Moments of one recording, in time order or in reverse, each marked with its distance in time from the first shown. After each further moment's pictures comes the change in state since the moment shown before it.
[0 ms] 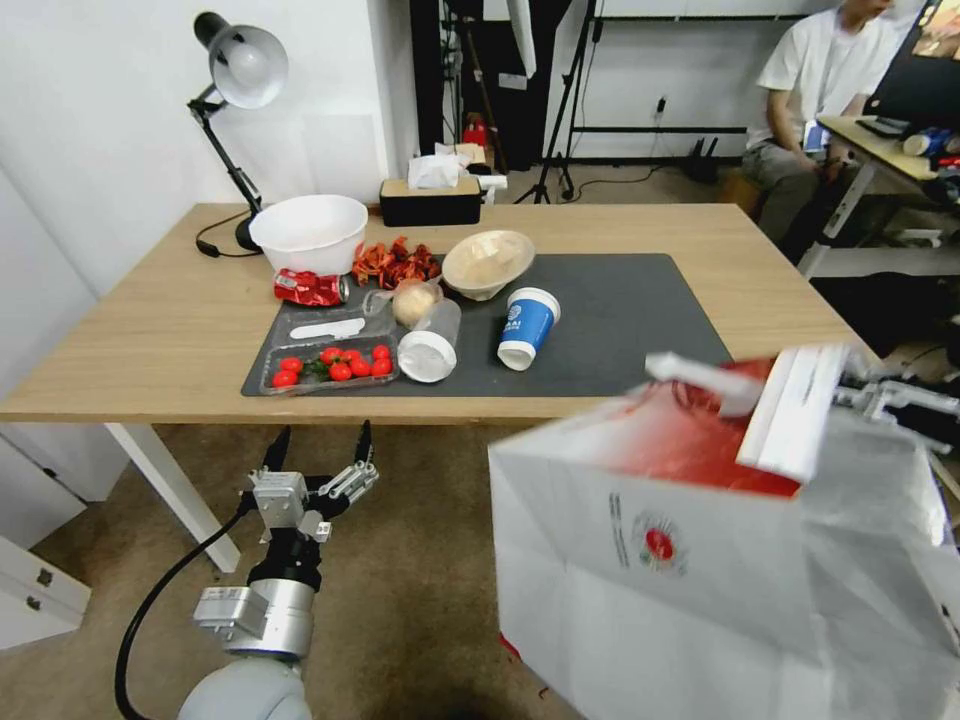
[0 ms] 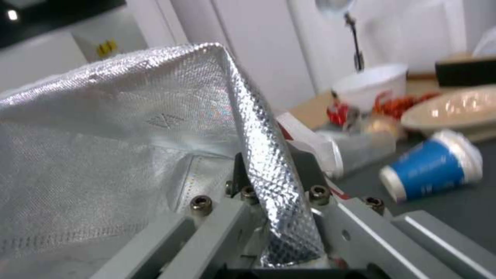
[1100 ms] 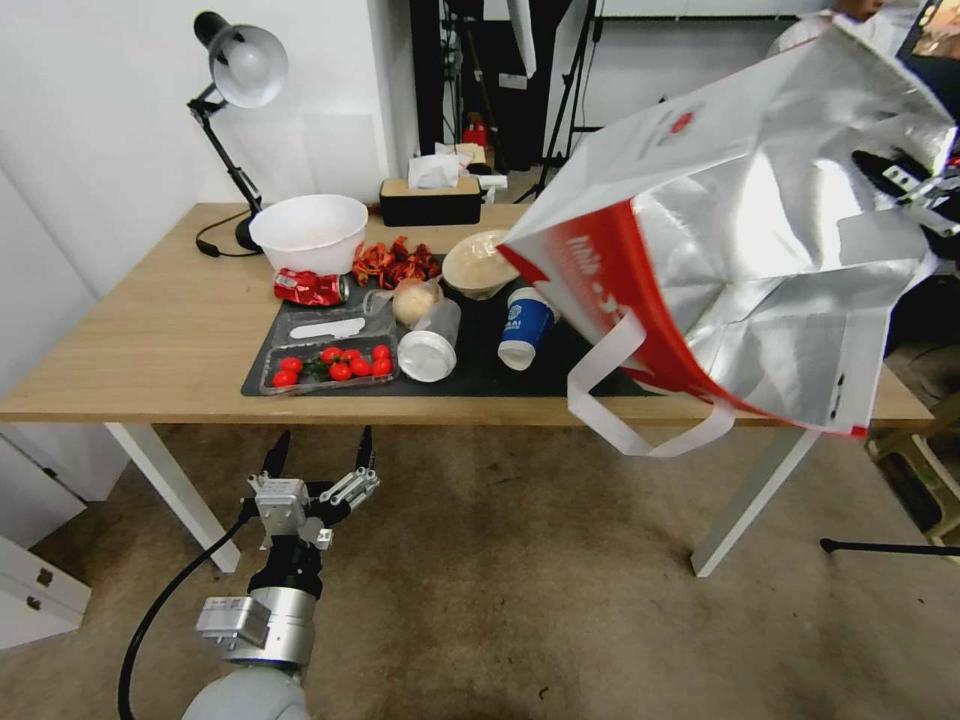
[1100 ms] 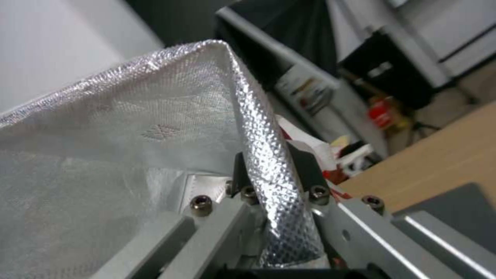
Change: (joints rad) left arm 0.013 -0.003 0.008 0.014 0.033 -0.019 0.001; right arm 0.137 -0.006 -0.048 0.117 0.623 0.366 1.137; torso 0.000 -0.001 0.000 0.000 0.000
